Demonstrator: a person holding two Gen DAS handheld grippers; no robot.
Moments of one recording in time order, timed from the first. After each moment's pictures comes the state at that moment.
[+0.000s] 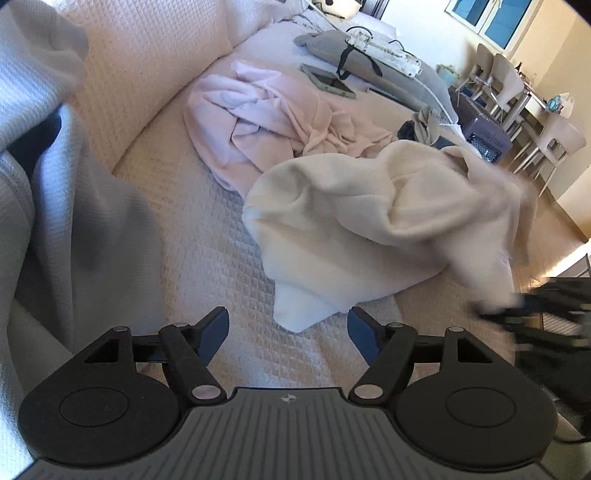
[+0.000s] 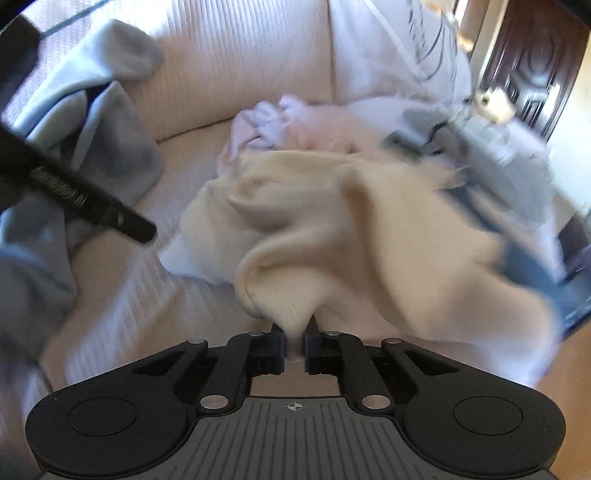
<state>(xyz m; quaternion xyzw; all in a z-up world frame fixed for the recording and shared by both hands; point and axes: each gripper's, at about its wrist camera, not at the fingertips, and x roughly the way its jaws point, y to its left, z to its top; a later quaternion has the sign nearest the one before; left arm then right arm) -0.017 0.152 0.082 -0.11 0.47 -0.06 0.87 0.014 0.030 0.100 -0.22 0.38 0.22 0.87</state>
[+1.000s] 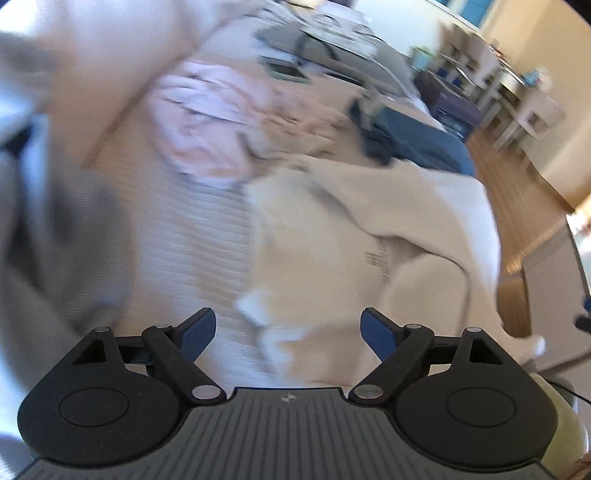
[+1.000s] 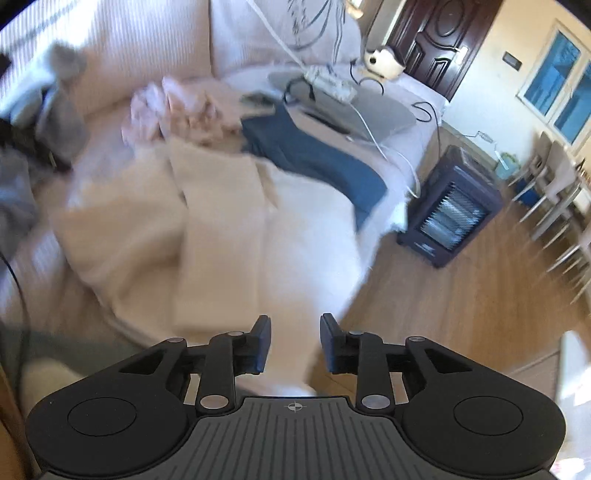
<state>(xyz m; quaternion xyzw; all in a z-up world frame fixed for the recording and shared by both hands) -0.049 0.100 0.098 -0.07 0.48 -0.12 0.87 -0.083 -0.101 0.159 -0.17 0.40 0.10 0.89</state>
